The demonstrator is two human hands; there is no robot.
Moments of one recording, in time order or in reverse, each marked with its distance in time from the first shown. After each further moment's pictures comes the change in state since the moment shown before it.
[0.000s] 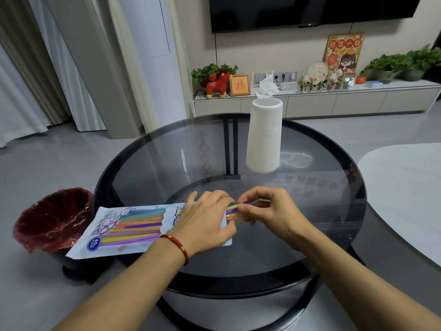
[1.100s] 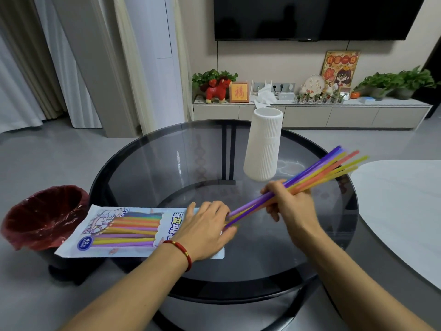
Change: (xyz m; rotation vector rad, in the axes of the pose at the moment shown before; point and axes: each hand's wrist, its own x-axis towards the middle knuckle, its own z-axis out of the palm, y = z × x) left_hand 0.003 -0.001 0.019 -0.001 -0.055 -0.041; right_hand 0.003 -0.027 -0.015 0.138 0.517 0.054
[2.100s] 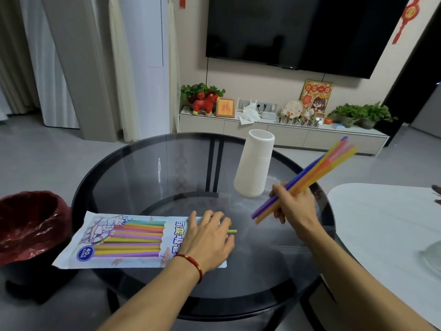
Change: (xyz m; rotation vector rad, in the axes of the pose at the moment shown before) left_hand 0.017 0.011 0.016 0.058 0.132 -0.003; right_hand 0.043 -0.018 -0.024 -0.409 0.069 -0.118
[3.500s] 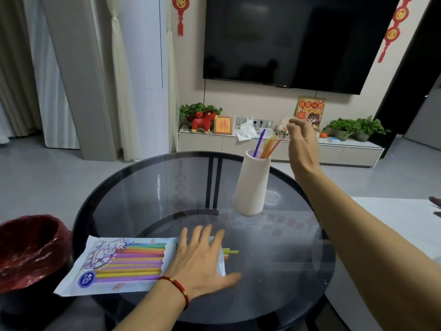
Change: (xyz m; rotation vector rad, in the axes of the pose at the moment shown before) left_hand -0.011 -0.018 -0.020 -0.005 -0.119 -0.024; right_hand 0.097 -0.119 -0.008 0.151 0.211 -0.230
